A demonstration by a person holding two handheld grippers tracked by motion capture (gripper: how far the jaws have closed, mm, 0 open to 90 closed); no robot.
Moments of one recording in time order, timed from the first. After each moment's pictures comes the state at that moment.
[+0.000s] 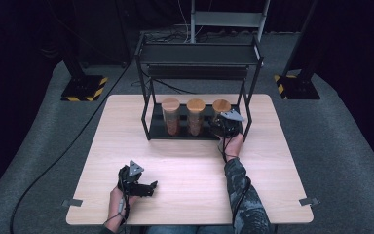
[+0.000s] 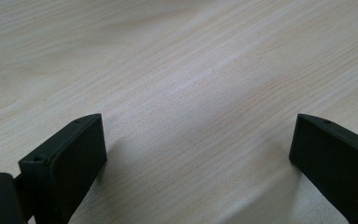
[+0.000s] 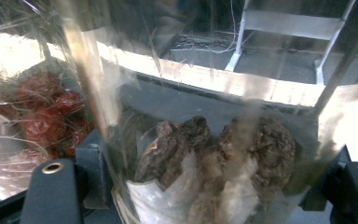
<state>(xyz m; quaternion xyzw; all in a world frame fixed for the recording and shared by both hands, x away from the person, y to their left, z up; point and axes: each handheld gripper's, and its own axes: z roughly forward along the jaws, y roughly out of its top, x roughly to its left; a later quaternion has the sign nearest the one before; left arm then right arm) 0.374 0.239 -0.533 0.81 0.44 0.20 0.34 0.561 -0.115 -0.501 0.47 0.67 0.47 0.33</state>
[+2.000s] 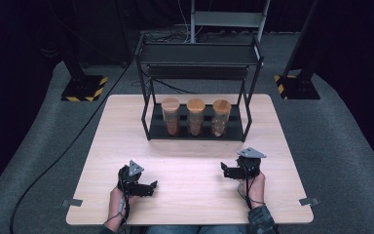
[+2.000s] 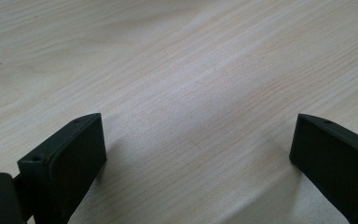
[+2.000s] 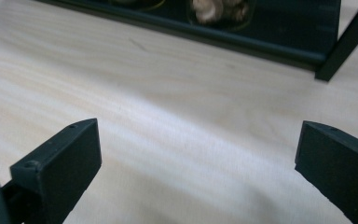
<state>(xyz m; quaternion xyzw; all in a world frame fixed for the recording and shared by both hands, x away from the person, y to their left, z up) 0.375 0.239 -0.533 0.80 0.45 0.20 0.34 0.412 -0.169 -0.524 0.49 0.74 0.40 0.23</state>
